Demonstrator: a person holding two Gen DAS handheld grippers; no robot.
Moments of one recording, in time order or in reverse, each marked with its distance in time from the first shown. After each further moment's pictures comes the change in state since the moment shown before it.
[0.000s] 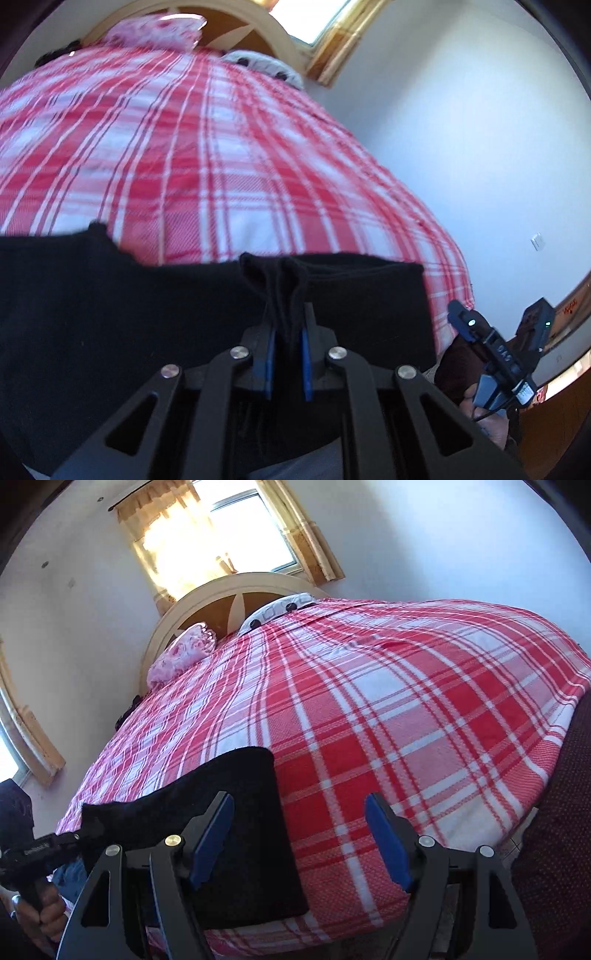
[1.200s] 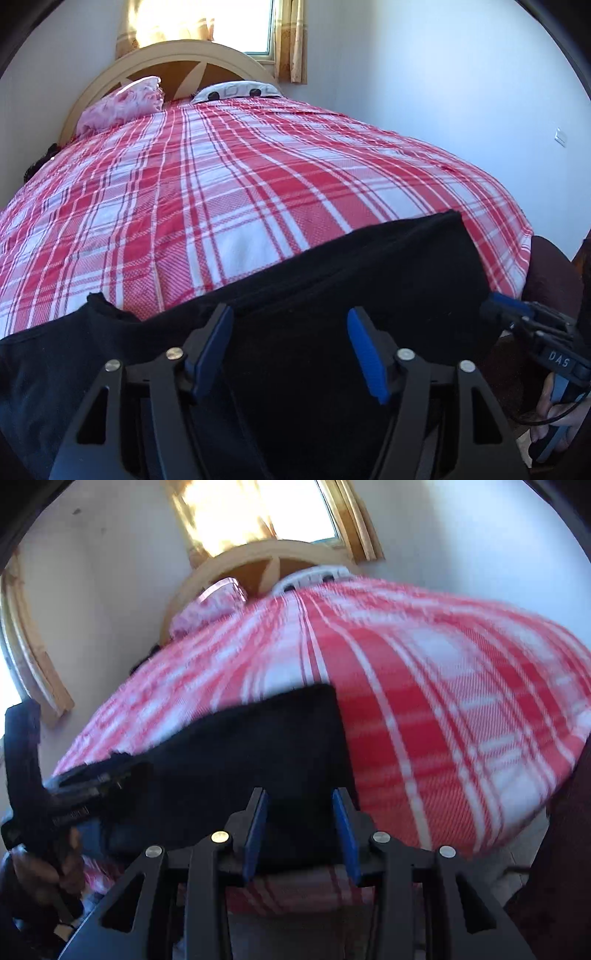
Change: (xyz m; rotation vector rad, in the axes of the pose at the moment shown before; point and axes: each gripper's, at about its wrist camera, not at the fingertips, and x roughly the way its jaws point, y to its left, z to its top) left arm 0.022 -0.041 -0.012 0.408 -0.084 0.241; right arm 0.019 0.038 -0.041 -0.138 0.150 0.026
